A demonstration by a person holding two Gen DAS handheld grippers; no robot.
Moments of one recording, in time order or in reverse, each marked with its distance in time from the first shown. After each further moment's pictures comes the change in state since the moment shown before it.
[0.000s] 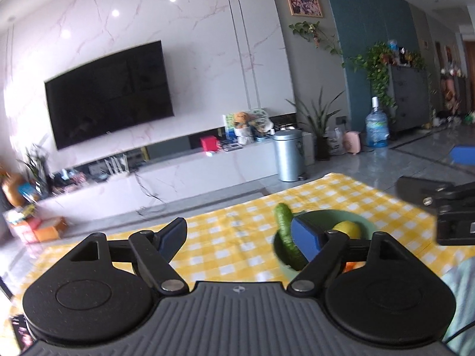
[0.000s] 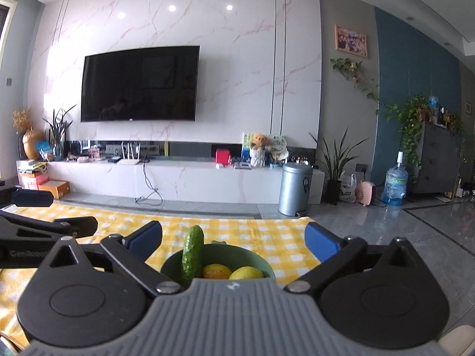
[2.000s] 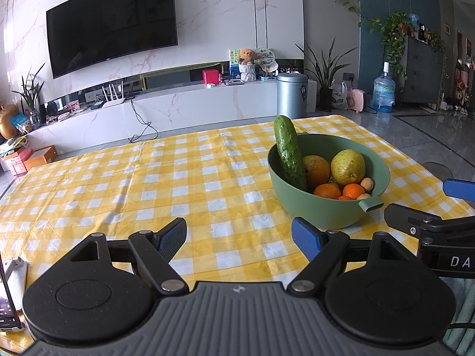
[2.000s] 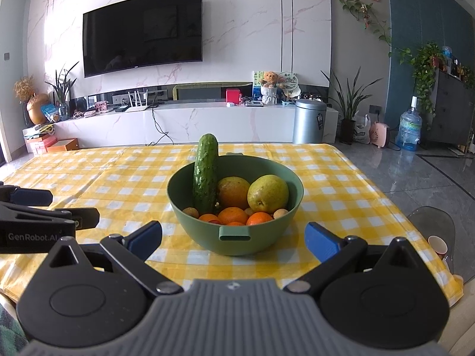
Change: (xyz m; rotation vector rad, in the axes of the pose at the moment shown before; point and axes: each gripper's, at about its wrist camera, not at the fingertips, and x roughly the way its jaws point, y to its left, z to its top) left arm 0.030 0.006 -0.067 -0.137 0.253 -0.056; right arm 0.042 0.007 -0.080 0.042 0.252 0.060
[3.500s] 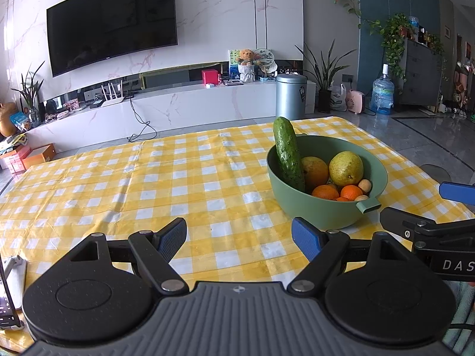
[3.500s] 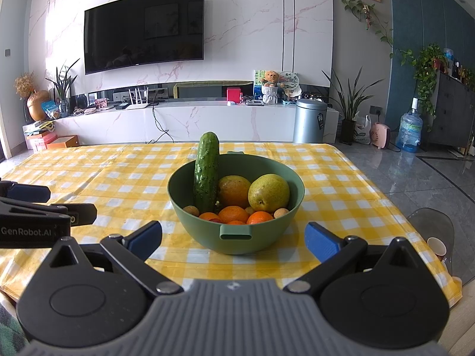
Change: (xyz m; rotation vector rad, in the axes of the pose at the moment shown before) left arm -0.003 0.001 0.000 -0.007 0.000 -0.008; right arm 0.000 0.001 0.001 -0.003 0.002 -0.001
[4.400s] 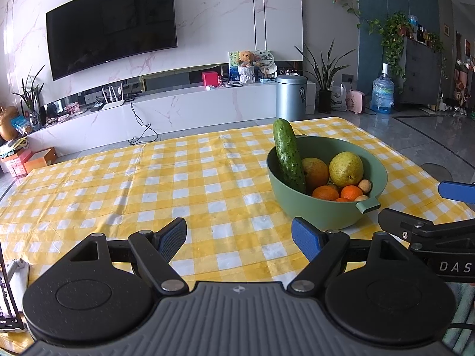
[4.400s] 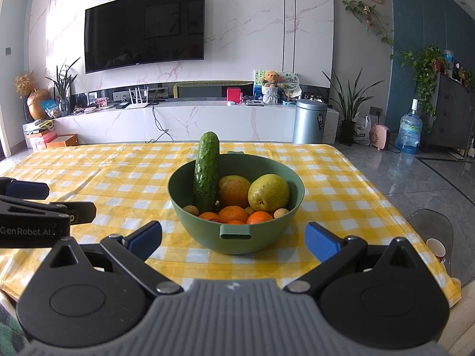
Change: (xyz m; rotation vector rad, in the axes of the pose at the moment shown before) left arm -0.004 -0.002 0.002 0.006 -0.005 0.007; right arm 0.000 0.000 -0.001 -0.007 0.000 -0.002
